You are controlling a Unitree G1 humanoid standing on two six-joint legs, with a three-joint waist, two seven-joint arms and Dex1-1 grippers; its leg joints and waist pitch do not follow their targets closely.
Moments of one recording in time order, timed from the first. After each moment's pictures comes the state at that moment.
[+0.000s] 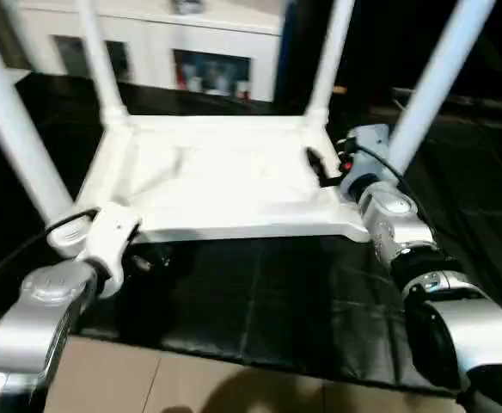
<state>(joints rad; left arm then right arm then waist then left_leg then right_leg) -0.04 0.45 0.10 -0.24 -0.10 0.72 -0.45 -0.87 -0.16 -0.08 1.07 0.19 -0.21 0.47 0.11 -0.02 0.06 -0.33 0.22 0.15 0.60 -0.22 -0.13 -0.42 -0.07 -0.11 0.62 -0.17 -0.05</state>
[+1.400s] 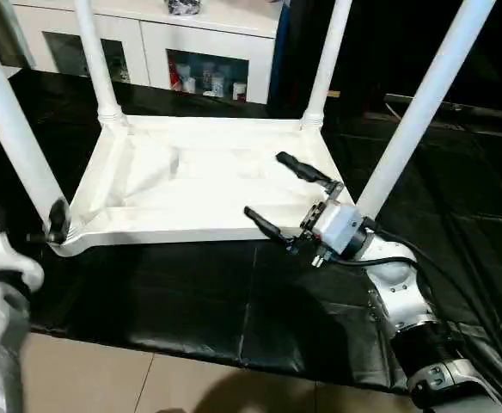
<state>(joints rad) -0.05 0.33 0.49 -0.27 -0.27 0.44 -0.22 -0.46 -0.17 0.16 0.53 0.05 -0.69 0.71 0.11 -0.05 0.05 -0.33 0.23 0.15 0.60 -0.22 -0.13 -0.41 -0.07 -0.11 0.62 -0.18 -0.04</state>
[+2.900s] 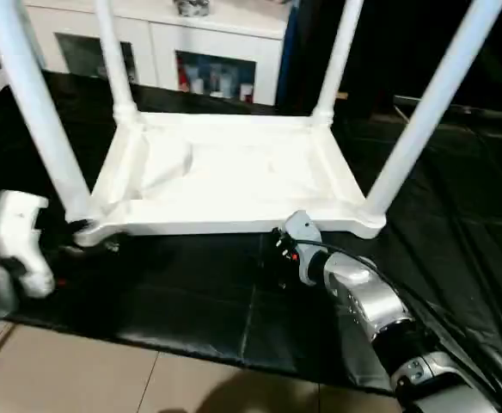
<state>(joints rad) -0.07 0.69 0.43 -0.12 -0.48 0.74 -0.57 -0.51 -0.12 0.20 0.69 0.03 0.08 0.60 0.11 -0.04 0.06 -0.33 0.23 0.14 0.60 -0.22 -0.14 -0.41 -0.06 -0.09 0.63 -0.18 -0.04</state>
